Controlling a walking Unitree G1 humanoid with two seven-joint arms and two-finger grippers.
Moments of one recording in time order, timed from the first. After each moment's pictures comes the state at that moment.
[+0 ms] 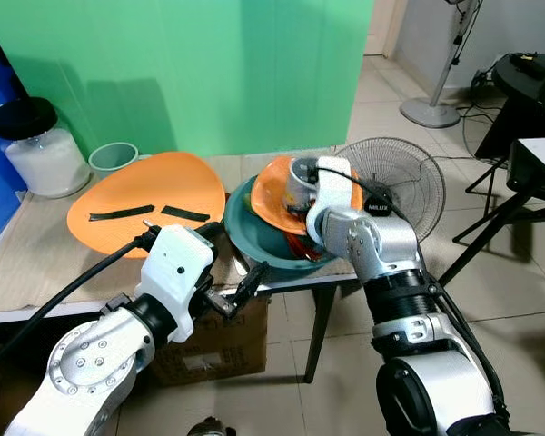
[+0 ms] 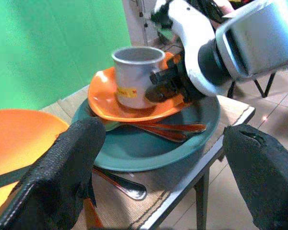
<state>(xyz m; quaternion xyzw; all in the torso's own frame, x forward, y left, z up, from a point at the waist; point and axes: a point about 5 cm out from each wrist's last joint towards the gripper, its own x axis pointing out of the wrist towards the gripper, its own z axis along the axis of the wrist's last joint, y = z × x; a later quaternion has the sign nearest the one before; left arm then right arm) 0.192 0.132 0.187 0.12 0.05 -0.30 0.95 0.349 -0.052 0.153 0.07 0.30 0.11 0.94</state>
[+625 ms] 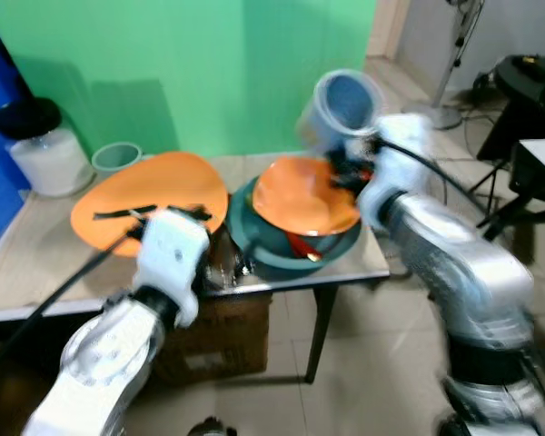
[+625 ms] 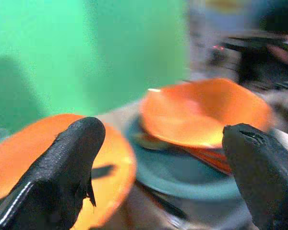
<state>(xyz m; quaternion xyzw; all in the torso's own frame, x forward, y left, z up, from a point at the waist) 0.209 0.133 0.193 0.09 0.01 -0.16 0.98 0.290 -0.124 0.217 0.02 0.04 0.17 0.98</state>
